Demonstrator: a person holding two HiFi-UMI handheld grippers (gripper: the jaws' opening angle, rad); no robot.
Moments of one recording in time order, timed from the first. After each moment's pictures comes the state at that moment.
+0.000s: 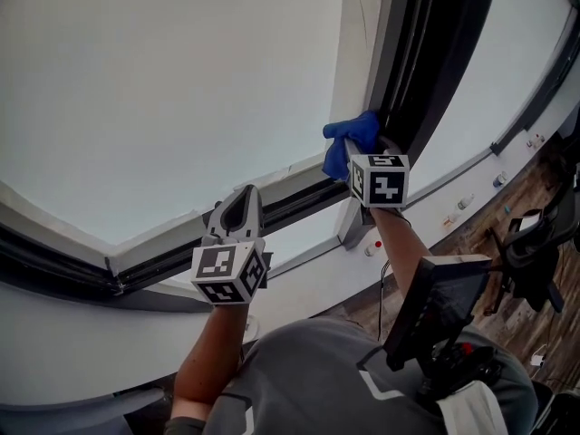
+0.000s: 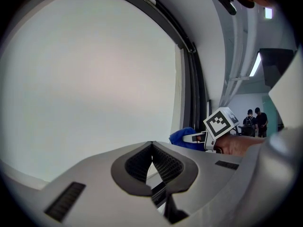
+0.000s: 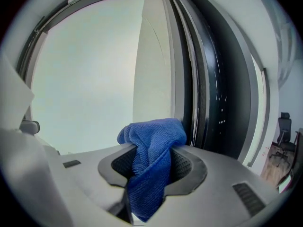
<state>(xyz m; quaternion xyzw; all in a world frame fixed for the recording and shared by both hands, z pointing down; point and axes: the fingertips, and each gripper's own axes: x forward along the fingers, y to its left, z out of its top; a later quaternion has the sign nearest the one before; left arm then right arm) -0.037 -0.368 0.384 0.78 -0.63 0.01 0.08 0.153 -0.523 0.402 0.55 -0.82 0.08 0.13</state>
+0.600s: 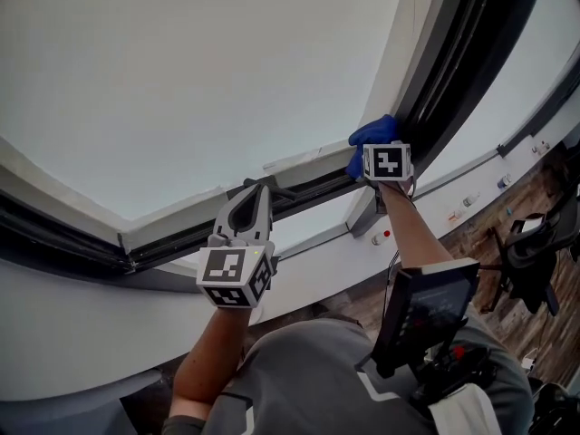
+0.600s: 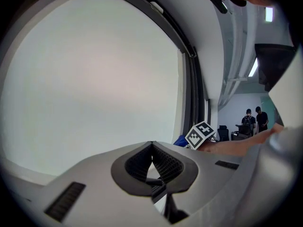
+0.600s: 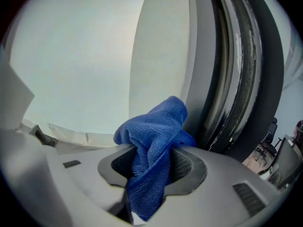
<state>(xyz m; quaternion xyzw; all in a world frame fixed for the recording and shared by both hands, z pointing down) -0.080 -0.321 0.388 0.78 -0.62 0.02 0.08 0.141 -0.536 0.495 0.57 -0.76 0.13 0.29</state>
